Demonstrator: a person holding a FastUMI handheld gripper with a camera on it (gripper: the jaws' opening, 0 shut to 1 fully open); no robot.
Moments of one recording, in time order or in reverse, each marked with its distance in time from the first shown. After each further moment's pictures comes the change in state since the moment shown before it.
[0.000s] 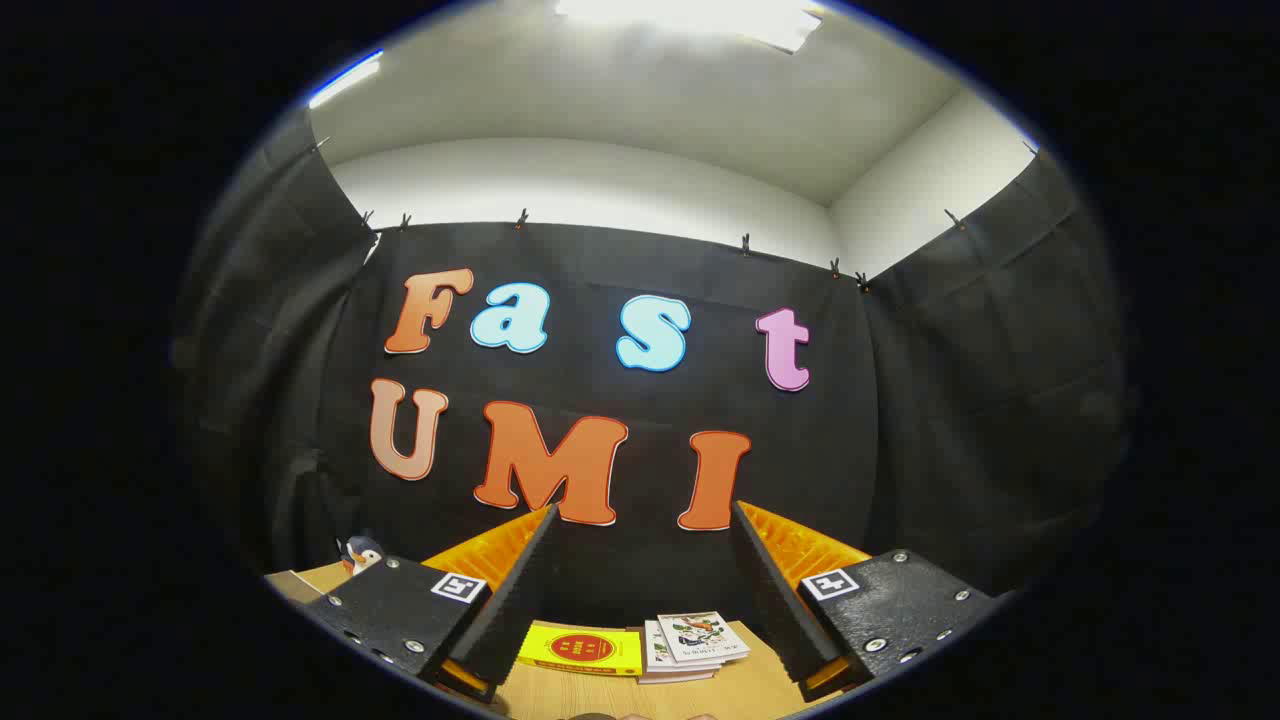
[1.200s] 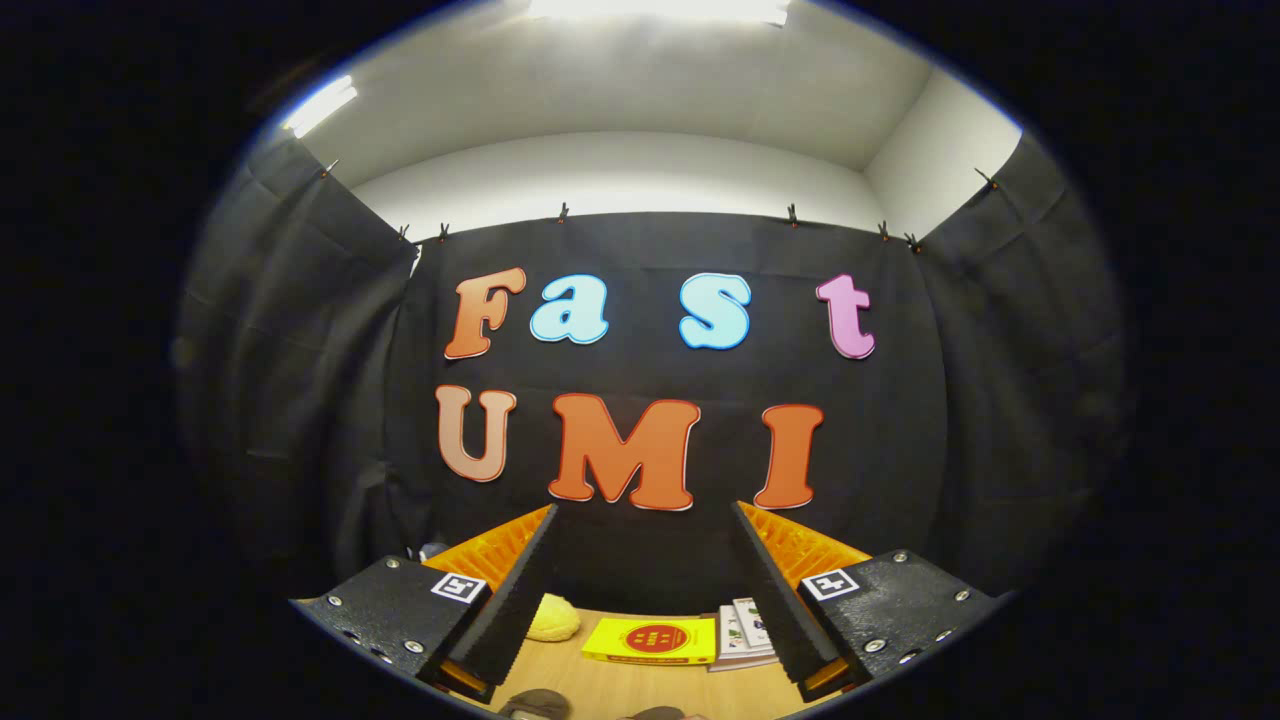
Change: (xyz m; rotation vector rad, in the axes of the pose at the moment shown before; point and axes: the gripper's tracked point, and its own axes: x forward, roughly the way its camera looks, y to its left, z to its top) arm -0.006 0.070 -0.033 0.131 0.113 0.209
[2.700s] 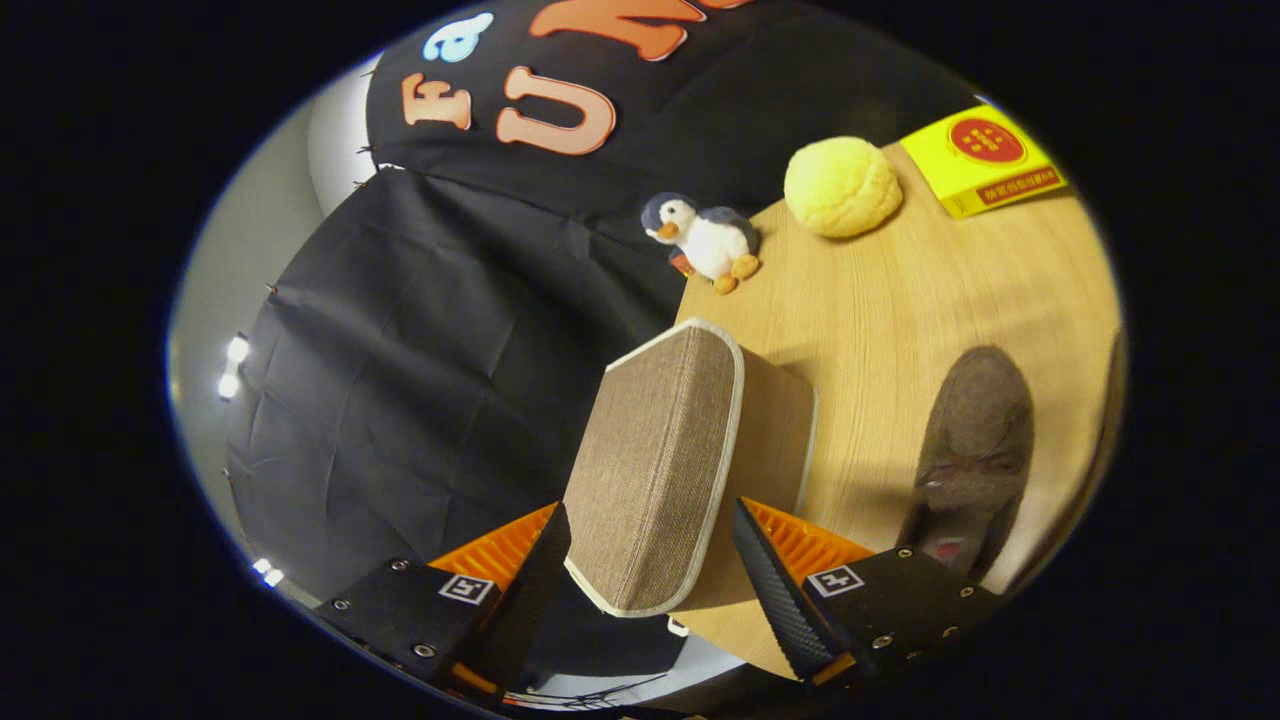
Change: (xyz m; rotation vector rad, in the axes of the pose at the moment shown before) arm -0.084 0.284 -0.355 0.894 1.127 0.768
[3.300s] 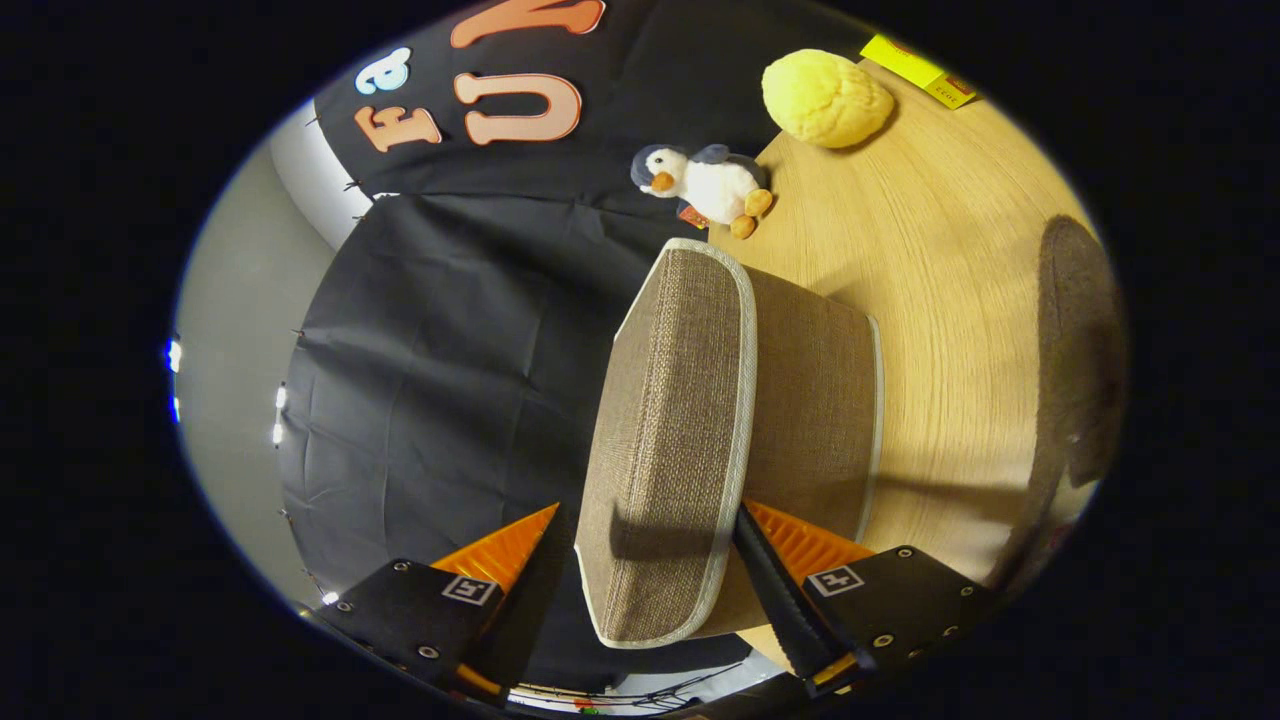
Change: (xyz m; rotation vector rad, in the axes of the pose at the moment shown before) arm 0.058 0.002 -0.020 0.132 0.044 0.160
